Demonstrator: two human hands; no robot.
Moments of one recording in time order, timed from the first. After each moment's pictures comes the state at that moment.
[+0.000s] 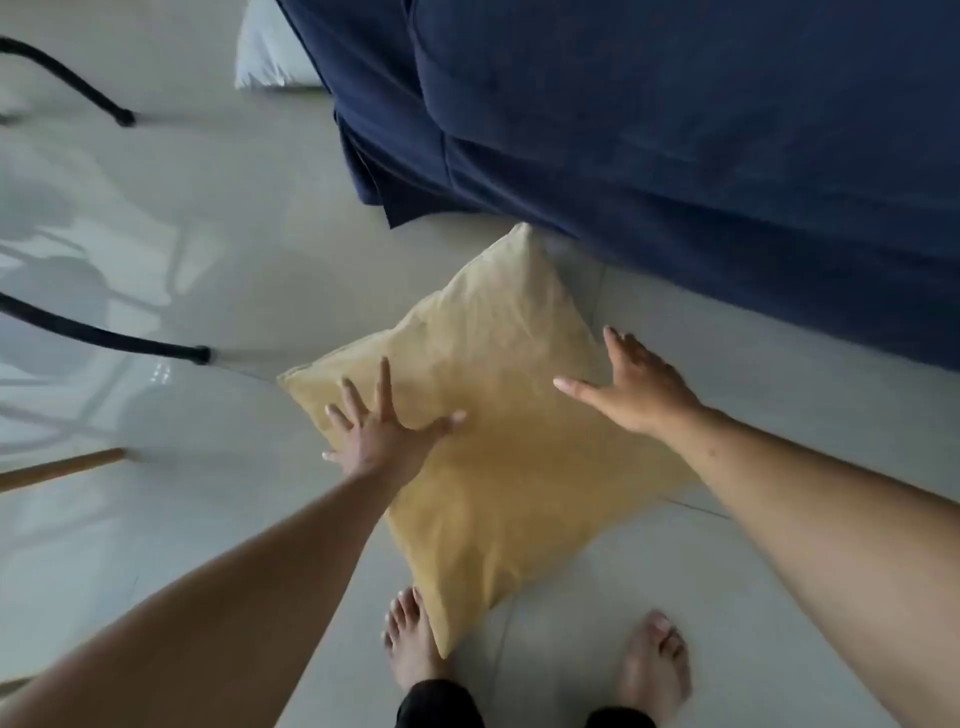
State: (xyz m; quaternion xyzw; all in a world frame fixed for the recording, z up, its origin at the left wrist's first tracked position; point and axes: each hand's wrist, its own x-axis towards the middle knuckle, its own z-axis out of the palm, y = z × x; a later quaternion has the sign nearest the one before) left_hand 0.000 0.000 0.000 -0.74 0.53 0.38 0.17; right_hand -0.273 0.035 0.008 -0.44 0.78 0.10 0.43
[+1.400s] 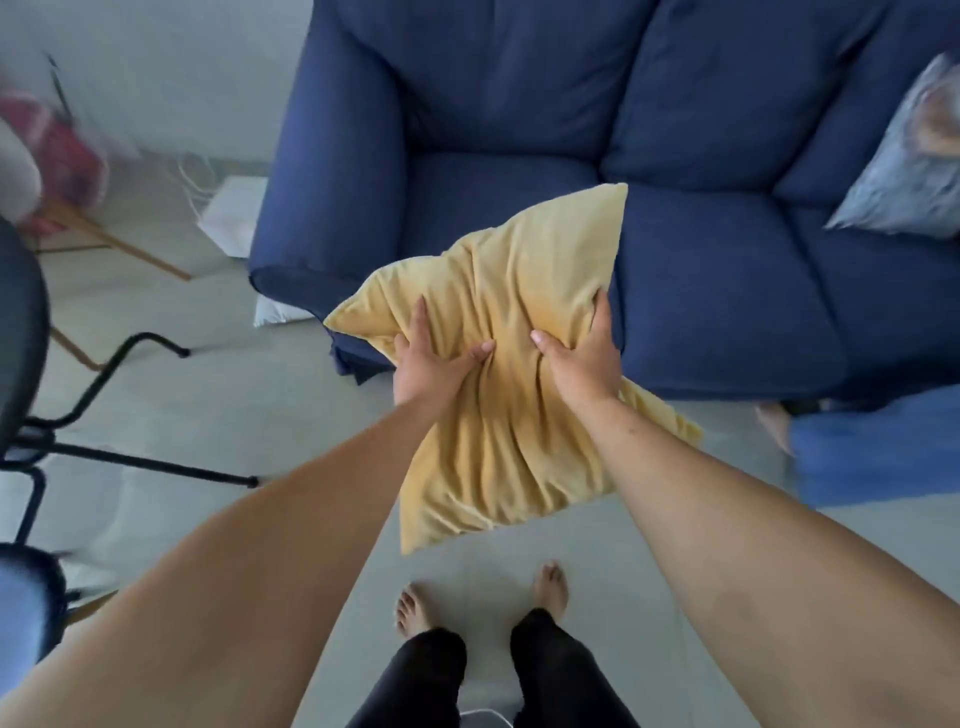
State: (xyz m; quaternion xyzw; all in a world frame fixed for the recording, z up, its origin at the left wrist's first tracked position) left_hand -0.112 -0.002 0.541 -0.58 0.63 0.51 -0.09; right_hand -0.253 0.094 0.582 -0.18 0.87 -0.39 0.26
